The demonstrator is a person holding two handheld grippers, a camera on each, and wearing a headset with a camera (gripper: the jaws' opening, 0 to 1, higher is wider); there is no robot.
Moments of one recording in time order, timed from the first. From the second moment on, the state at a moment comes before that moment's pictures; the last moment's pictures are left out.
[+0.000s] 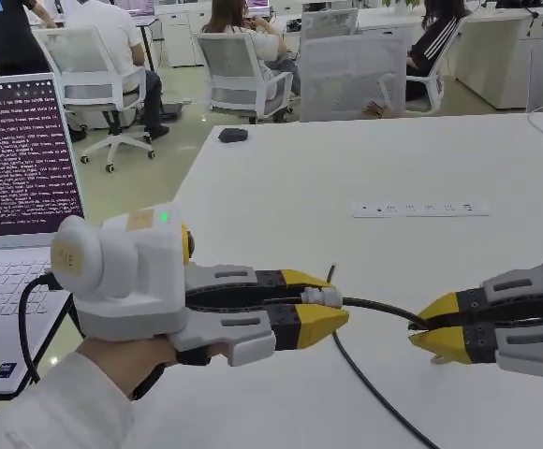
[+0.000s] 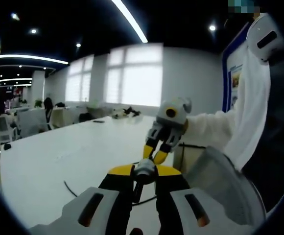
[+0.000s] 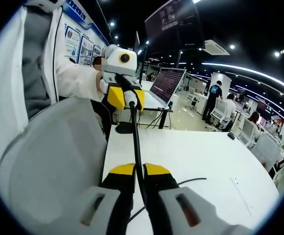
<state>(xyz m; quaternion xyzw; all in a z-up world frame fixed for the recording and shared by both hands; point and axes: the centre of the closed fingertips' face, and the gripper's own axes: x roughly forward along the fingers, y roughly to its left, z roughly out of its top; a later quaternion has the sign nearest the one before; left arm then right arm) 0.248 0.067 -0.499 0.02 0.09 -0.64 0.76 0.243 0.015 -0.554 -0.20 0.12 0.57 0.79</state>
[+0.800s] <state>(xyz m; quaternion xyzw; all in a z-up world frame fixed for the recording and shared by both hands) 0.249 0.073 -0.504 0.01 0.10 -0.63 0.77 0.244 0.058 -0.539 -0.19 0.09 0.61 0.77</state>
